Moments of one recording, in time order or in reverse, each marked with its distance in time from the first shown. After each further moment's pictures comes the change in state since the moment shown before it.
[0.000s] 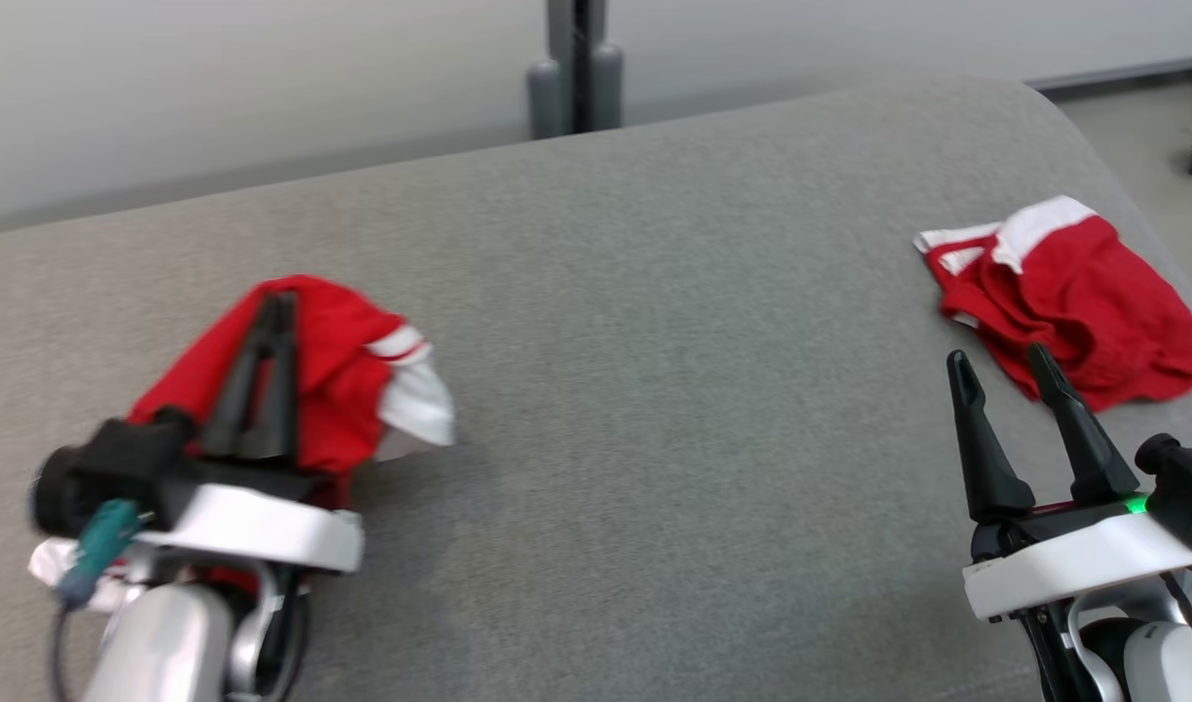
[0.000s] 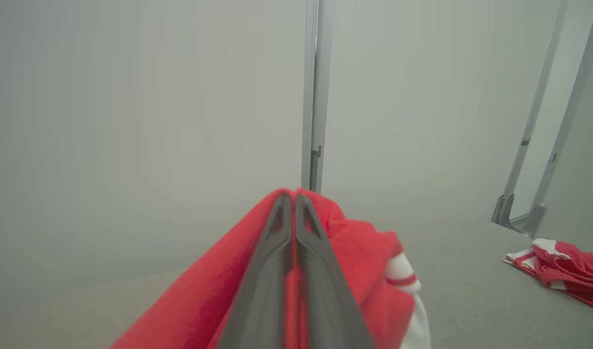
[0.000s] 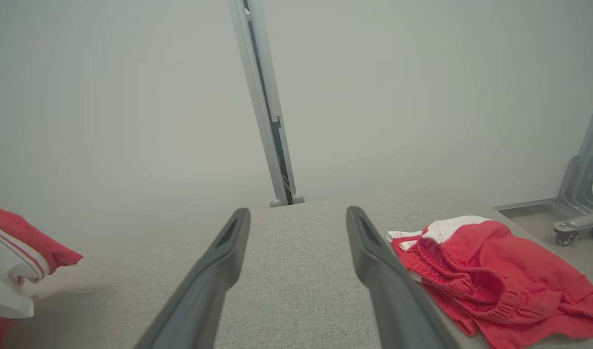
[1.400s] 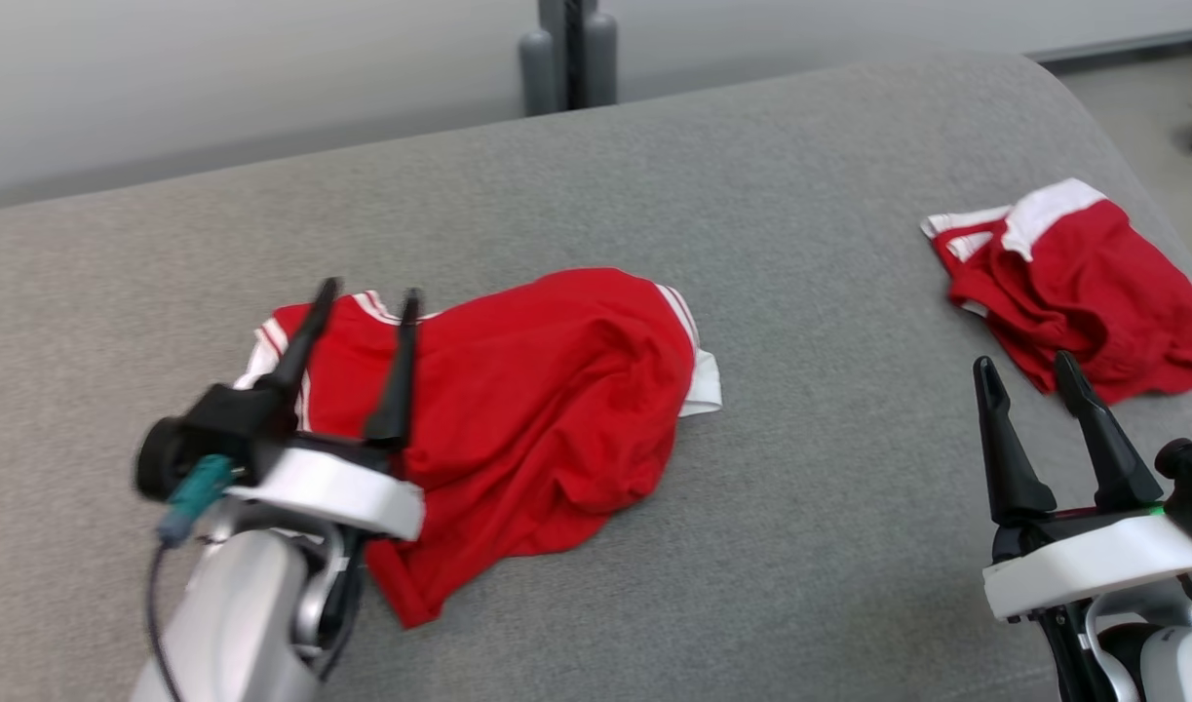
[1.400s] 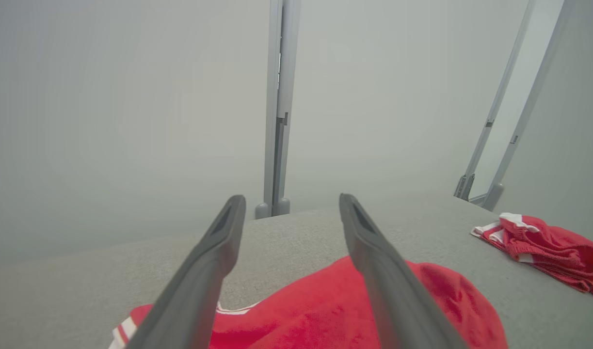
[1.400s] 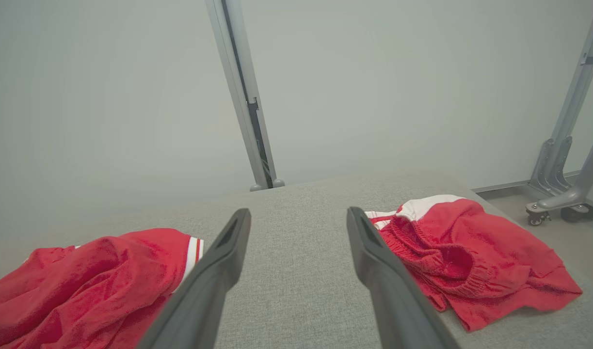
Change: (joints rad) left arm -0.194 -0.067 -0.163 0.373 -0.052 -0.043 -0.161; right arm 0.003 0.001 -0.042 0.027 -0.017 0.000 -0.002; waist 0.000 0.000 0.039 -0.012
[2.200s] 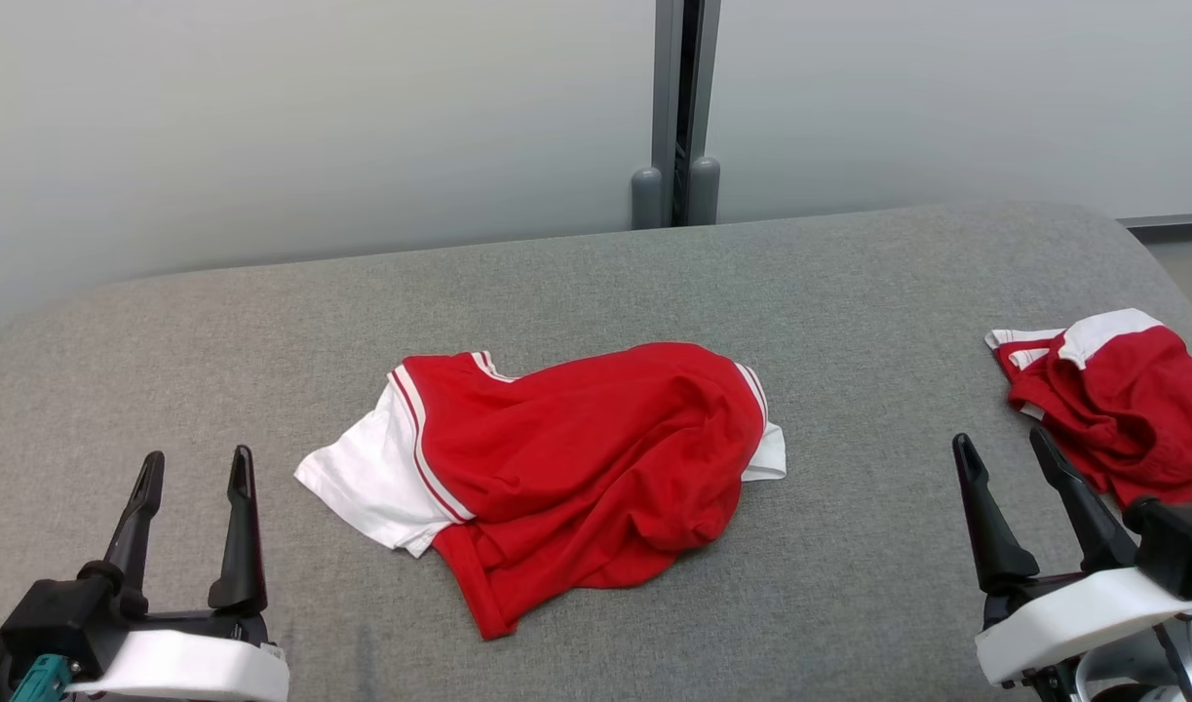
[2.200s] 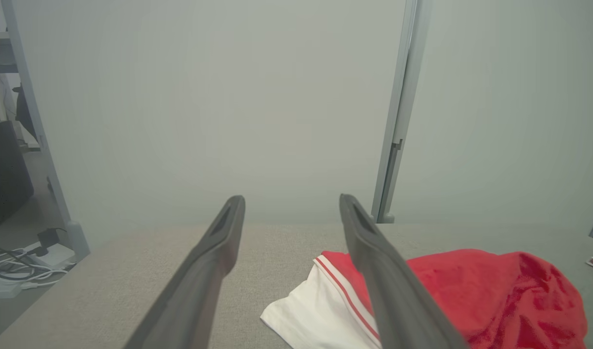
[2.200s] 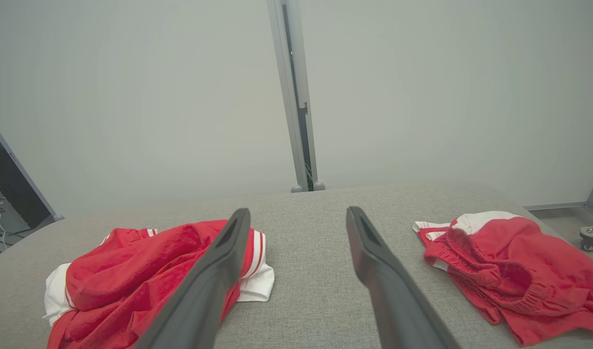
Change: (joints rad) left arm 0.410 0.138 0.191 -0.318 -0.056 0.112 0.051; right arm 0.100 -0.002 0.011 -0.010 -0.021 0.000 0.067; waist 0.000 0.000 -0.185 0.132
